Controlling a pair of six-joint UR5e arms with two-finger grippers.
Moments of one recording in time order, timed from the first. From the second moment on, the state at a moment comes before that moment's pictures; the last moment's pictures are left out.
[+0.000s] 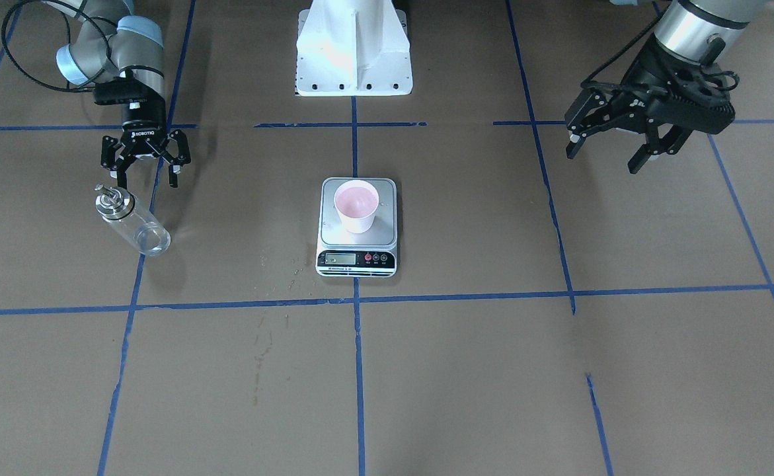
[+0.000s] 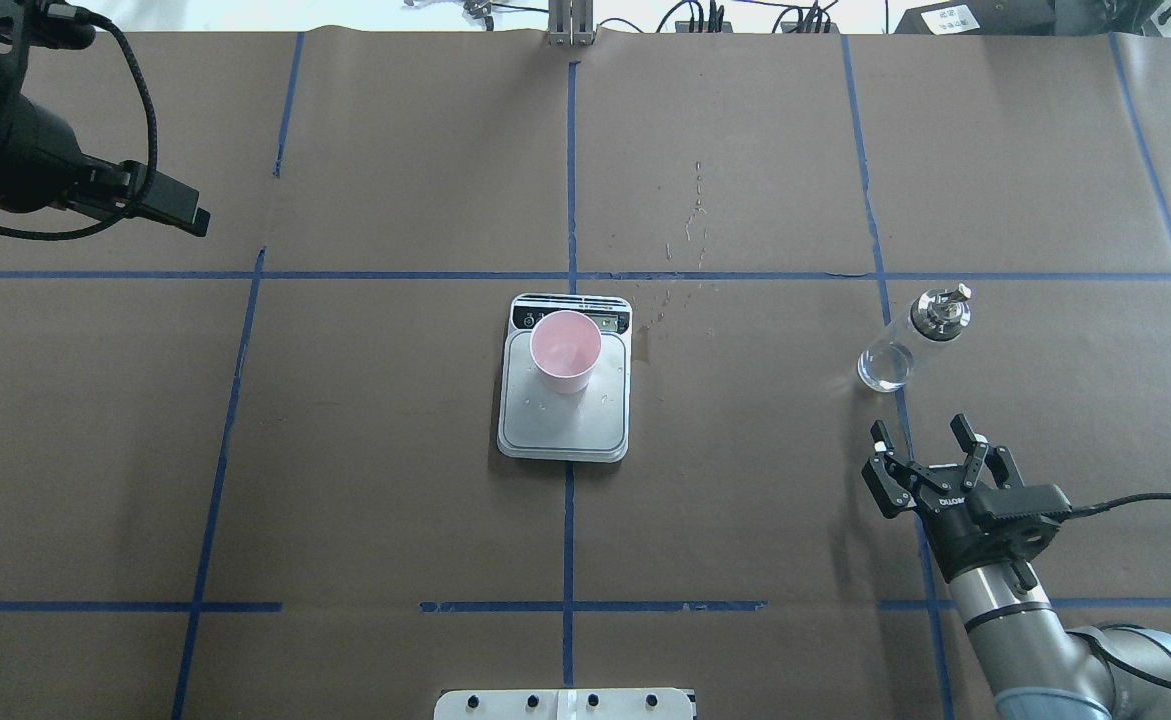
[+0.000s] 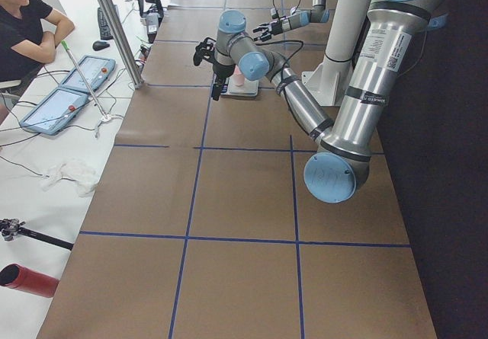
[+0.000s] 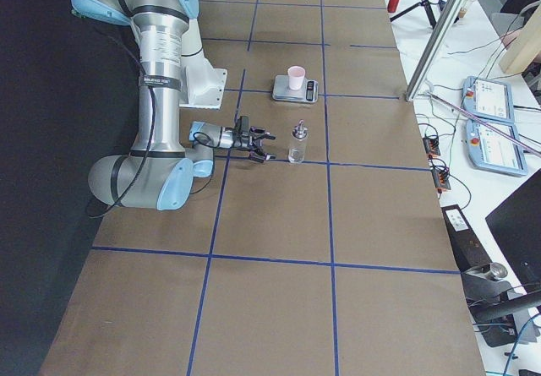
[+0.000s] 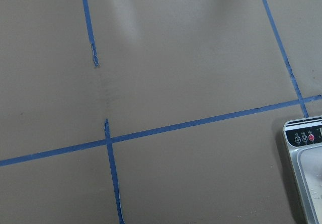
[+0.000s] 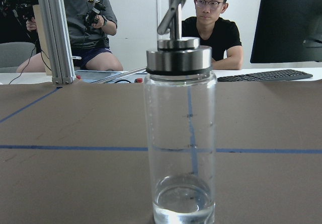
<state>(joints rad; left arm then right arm) -1.00 -1.86 -2.11 -1.59 -2.15 -0.74 0.00 -1.71 1.66 -0.49 0.33 1.34</state>
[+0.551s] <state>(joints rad) -1.00 -1.86 -2.12 -1.57 -2.15 -0.74 -0.05 -1.94 1.64 -0.20 0.37 1.31</state>
